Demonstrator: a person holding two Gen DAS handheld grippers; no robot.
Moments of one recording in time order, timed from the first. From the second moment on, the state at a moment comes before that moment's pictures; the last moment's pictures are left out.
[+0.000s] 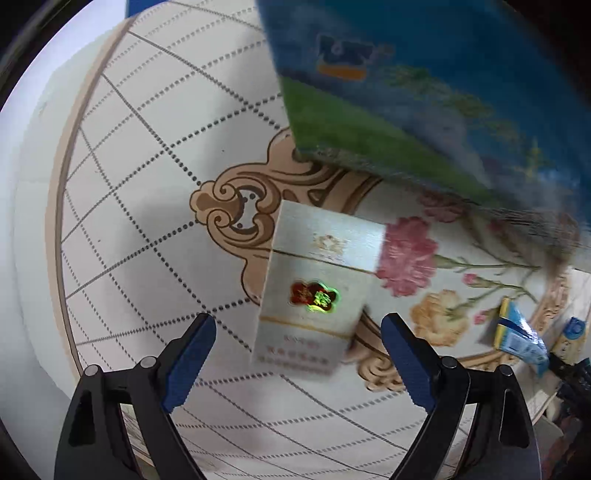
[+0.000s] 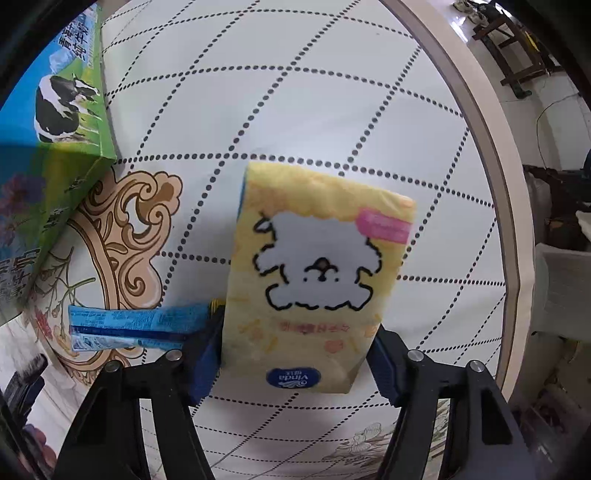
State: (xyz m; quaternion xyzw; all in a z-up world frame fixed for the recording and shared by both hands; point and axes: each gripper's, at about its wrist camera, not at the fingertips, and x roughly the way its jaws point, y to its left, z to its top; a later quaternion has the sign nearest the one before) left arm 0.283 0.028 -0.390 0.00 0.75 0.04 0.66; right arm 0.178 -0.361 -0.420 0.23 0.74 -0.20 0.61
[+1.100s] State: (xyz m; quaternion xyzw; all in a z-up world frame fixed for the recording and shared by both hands) left arm 0.170 -0.041 -0.249 -0.06 0.67 -0.09 0.74; right arm 0.166 -0.315 -0.233 0.20 0.66 -0.04 0.72
